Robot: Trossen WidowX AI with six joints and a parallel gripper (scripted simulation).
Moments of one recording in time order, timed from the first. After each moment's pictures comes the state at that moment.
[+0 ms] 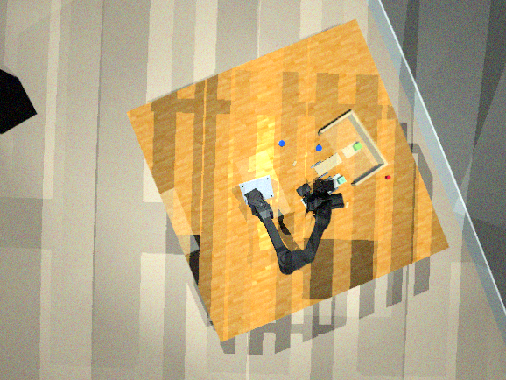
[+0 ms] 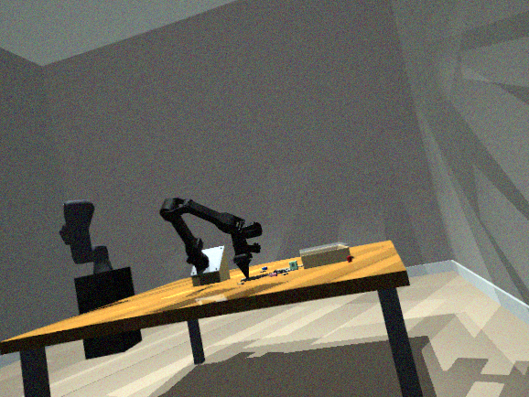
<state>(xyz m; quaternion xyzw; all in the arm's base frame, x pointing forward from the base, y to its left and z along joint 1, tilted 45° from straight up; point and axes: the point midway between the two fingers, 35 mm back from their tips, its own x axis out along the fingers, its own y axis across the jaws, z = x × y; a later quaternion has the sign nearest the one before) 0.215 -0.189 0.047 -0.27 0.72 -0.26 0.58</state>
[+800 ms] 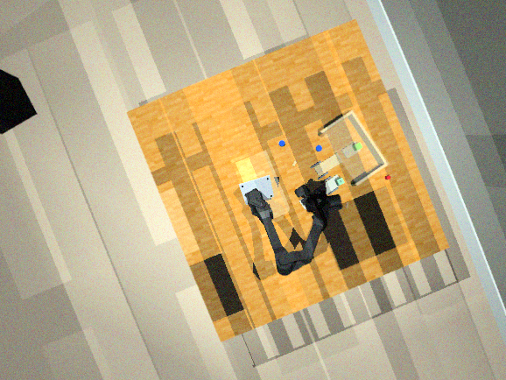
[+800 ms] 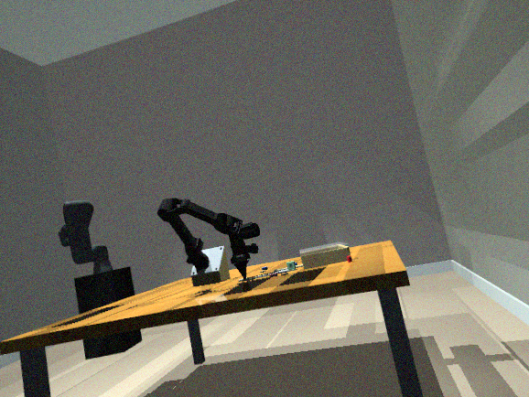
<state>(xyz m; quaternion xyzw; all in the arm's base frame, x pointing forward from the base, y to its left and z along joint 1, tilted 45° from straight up) 0.205 -0.189 0.048 -0.27 0.72 -0.26 0.58</state>
